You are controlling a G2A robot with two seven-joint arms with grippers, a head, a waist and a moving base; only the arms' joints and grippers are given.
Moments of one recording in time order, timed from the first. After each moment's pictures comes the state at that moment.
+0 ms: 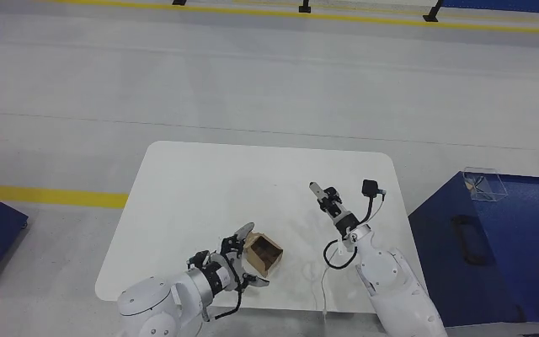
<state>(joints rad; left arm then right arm) 1.53 -1.37 -1.31 -2.16 -0.99 0.90 0.10 -1.24 -1.23 1.27 -1.46 -0.22 -0.30 0.14</state>
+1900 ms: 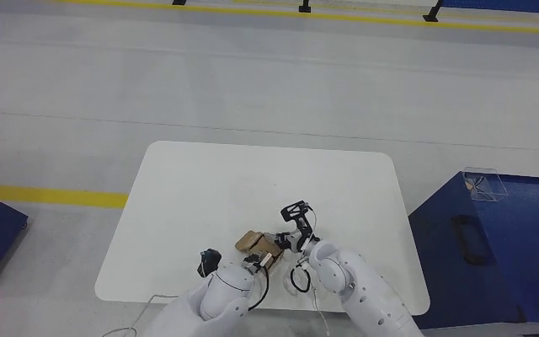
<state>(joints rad) 1.03 -1.24 -0.66 -1.70 -1.08 1.01 0.80 -1.11 -1.27 0.97 -1.37 -0.94 -0.05 0.40</state>
